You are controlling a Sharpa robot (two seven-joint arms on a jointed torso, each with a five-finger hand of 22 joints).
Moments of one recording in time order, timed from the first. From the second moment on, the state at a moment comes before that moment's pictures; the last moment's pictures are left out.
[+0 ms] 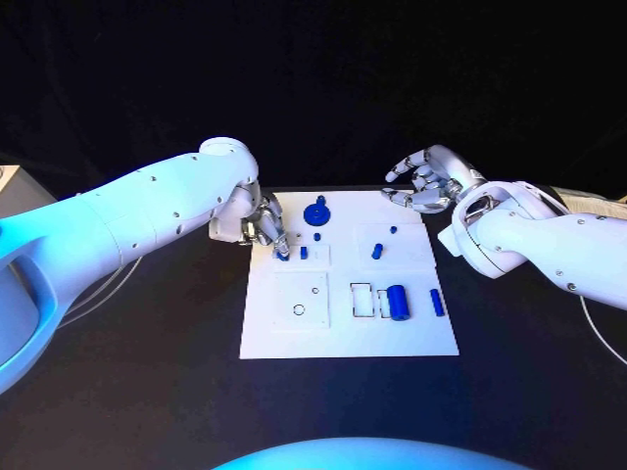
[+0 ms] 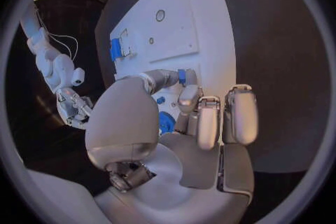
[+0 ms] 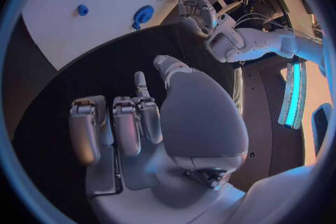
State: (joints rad) left arm 1.35 -0.35 -0.03 0.87 -0.98 0.64 -0.56; left_hand 1.18 -0.23 0.72 0.17 0.54 0.92 0.08 0.52 0.92 1.28 0.00 1.28 1.02 1.47 -0.05 1.57 1.31 0.06 1.41 0.05 1.43 1.31; right arm 1.31 -0.83 -0.12 1.50 -1.07 -0.61 -0.13; right_hand 1.36 -0.23 0.31 0.28 0.39 0.91 0.16 0.25 0.35 1.47 0.08 1.52 1.31 1.47 0.00 1.56 1.31 0.02 1.47 0.10 1.55 1.31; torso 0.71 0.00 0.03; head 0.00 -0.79
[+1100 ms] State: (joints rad) left arm 1.35 -0.34 -0.04 0.88 -1.00 0.58 -0.56; left_hand 1.18 -0.23 0.71 0.17 0.56 0.92 0.08 0.52 0.92 1.29 0.00 1.28 1.02 1.47 -0.05 1.57 1.31 0.06 1.41 0.05 1.43 1.31; right arm 1.31 -0.83 -0.12 1.50 -1.07 -0.61 -0.13; right_hand 1.36 -0.23 0.31 0.28 0.39 0.91 0.16 0.25 0.35 1.47 0.08 1.52 1.31 1.47 0.00 1.56 1.31 0.02 1.47 0.10 1.55 1.31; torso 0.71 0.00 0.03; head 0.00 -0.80
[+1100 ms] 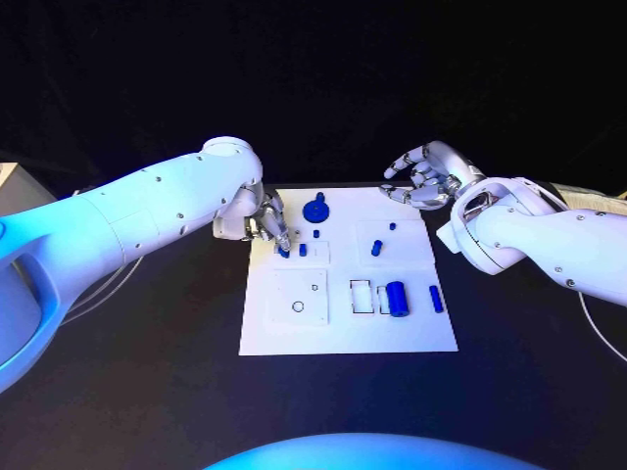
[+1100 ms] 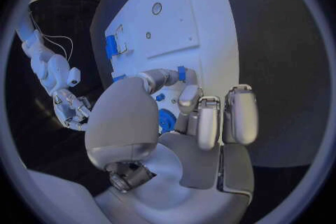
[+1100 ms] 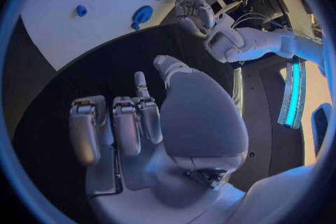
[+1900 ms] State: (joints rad) left arm 1.34 -0.38 -0.04 0.94 -1.00 0.51 -0.56; left_hand 1.18 -0.23 0.71 0.17 0.56 0.93 0.08 0.51 0.92 1.29 0.00 1.28 1.03 1.47 -0.05 1.57 1.31 0.06 1.41 0.04 1.44 1.31; right arm 1.31 -0.83 -0.12 1.50 -1.07 -0.61 -0.13; right_hand 1.35 -0.23 0.32 0.28 0.39 0.91 0.16 0.25 0.36 1.47 0.08 1.52 1.31 1.47 0.00 1.56 1.31 0.02 1.47 0.10 1.55 1.31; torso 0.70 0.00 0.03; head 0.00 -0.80
